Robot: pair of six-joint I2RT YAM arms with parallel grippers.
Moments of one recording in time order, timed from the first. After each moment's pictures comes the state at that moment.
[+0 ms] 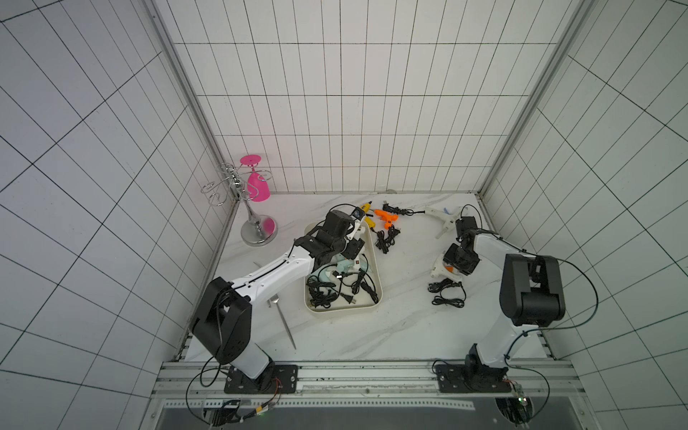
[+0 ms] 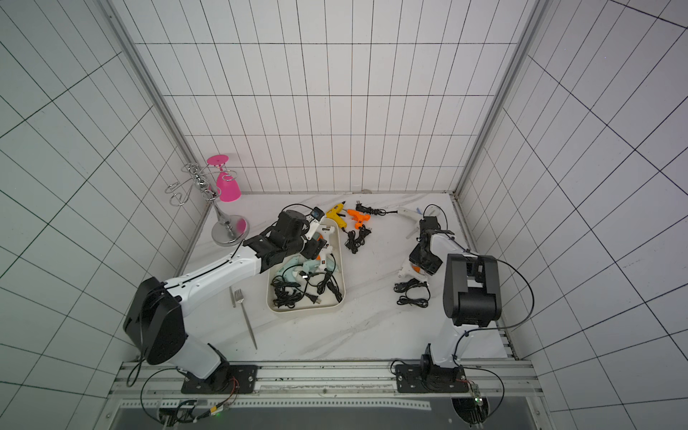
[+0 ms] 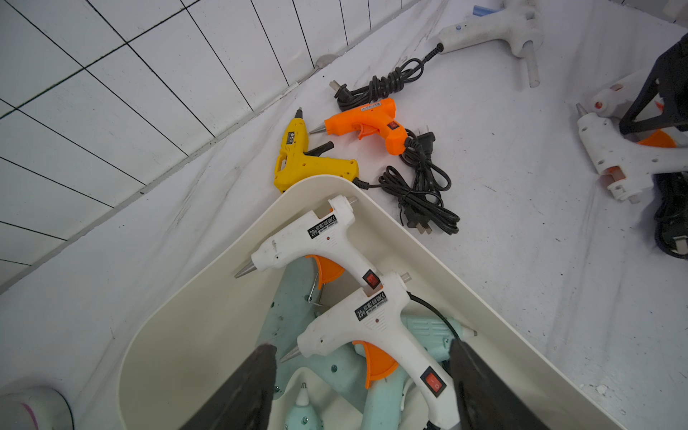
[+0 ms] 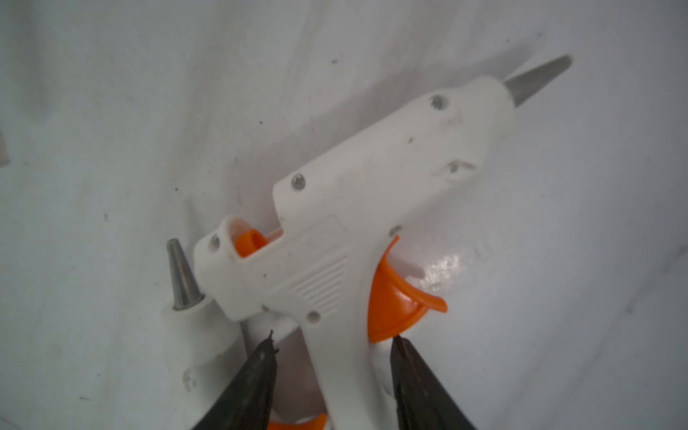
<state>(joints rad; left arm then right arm) -0.64 1.57 1.20 -0.31 -0.06 0.11 0.06 1.77 1.10 -0.67 0.09 0.63</state>
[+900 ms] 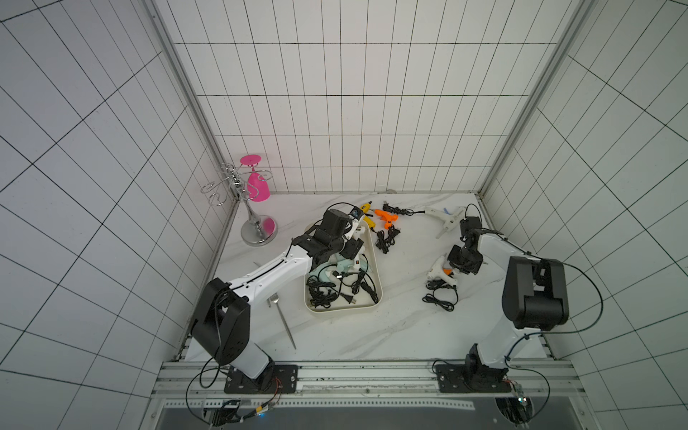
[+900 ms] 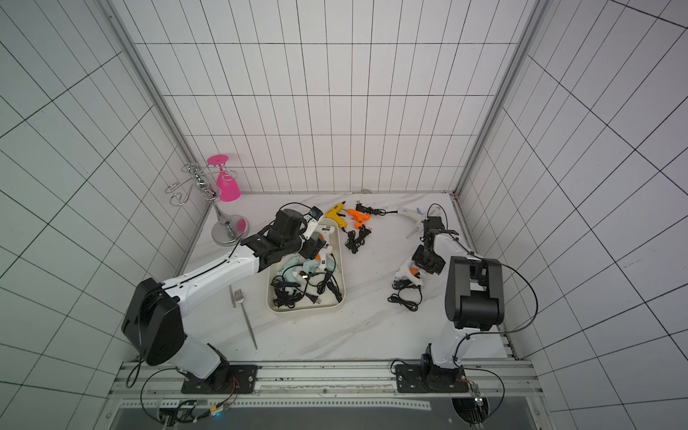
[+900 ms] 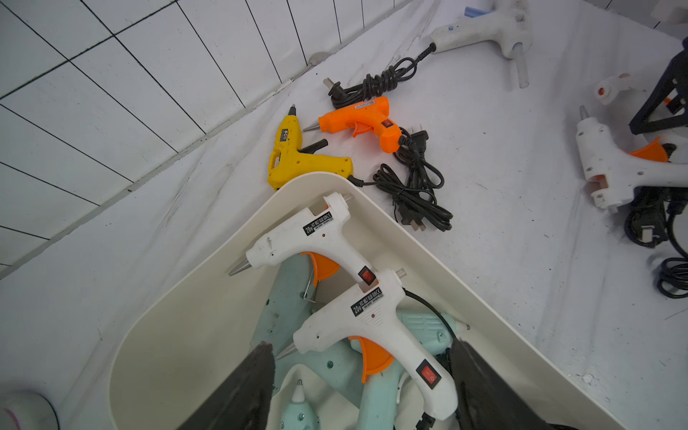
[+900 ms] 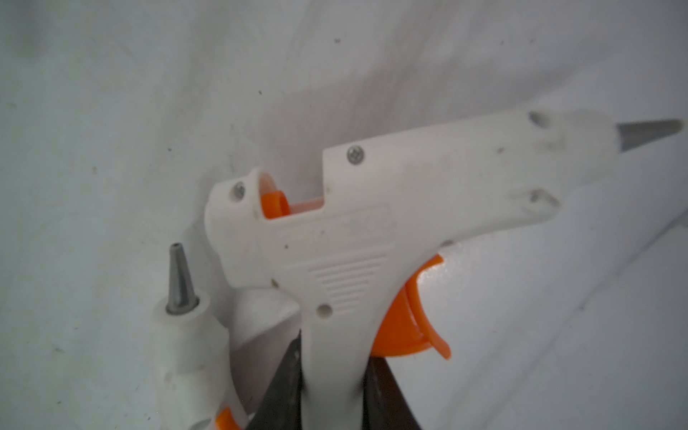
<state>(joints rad) -0.62 1.55 1.20 -0.32 0.01 0.11 0.02 1.71 1.14 -0.76 0.06 0.46</state>
